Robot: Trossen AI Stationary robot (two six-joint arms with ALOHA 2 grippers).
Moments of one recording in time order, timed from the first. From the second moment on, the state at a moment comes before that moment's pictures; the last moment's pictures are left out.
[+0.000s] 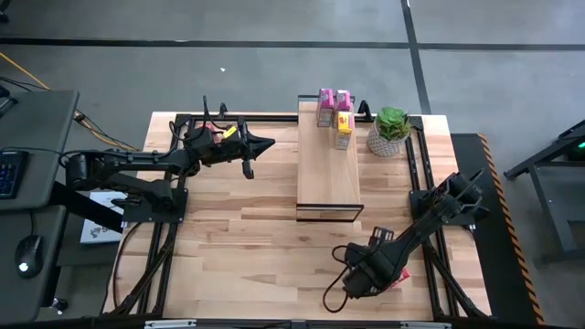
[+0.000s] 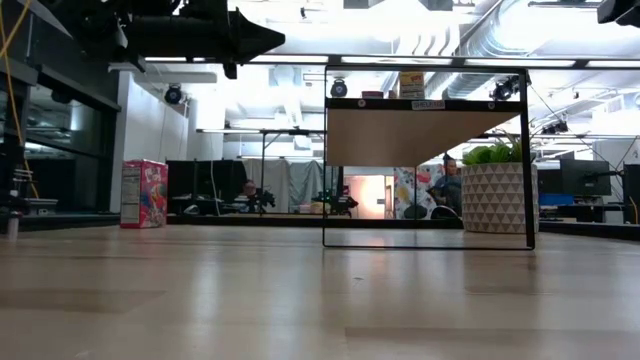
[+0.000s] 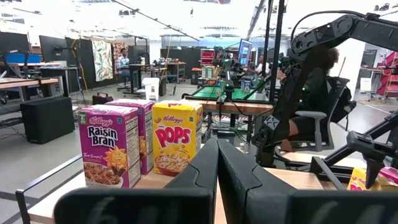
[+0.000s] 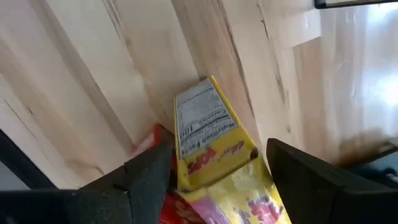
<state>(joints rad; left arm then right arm) 0.34 1.17 0.54 0.77 0.14 -0.02 0.70 1.85 1.52 -1.41 0.02 1.03</state>
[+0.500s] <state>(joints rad) 0.34 1.17 0.54 0.77 0.14 -0.02 0.60 1.85 1.52 -1.41 0.05 0.95</state>
